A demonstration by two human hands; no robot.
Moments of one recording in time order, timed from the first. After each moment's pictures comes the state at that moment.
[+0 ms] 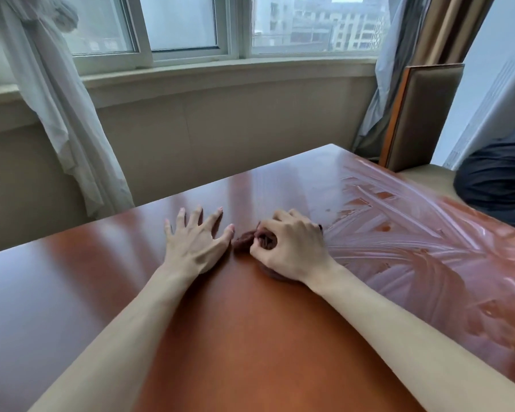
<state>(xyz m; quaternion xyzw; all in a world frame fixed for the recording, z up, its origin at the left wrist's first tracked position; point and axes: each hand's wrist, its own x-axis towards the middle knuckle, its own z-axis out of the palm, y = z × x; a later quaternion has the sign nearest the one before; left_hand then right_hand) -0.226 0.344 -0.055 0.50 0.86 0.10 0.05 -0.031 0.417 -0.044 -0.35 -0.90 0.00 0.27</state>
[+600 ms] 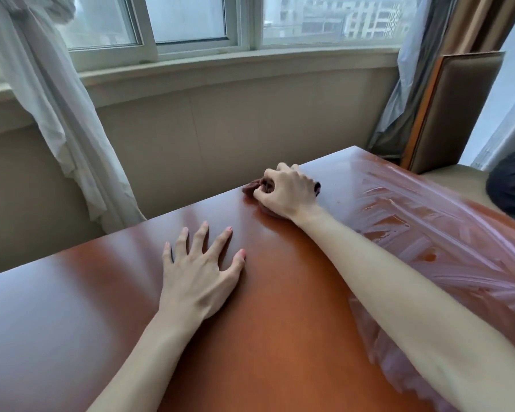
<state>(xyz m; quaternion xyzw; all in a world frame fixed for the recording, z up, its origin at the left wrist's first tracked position) -0.231 0.346 -0.063 0.49 0.87 0.10 0.03 -0.143 0.577 -0.039 -0.43 -0.87 0.03 0.24</state>
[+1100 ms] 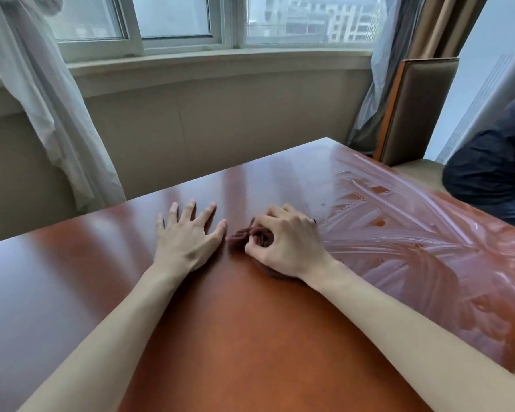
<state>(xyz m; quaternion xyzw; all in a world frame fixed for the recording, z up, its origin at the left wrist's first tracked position) -0.229 0.343 -0.061 0.50 0.86 0.11 0.03 -0.028 0.415 -0.042 -0.33 -0.90 0.00 0.27</state>
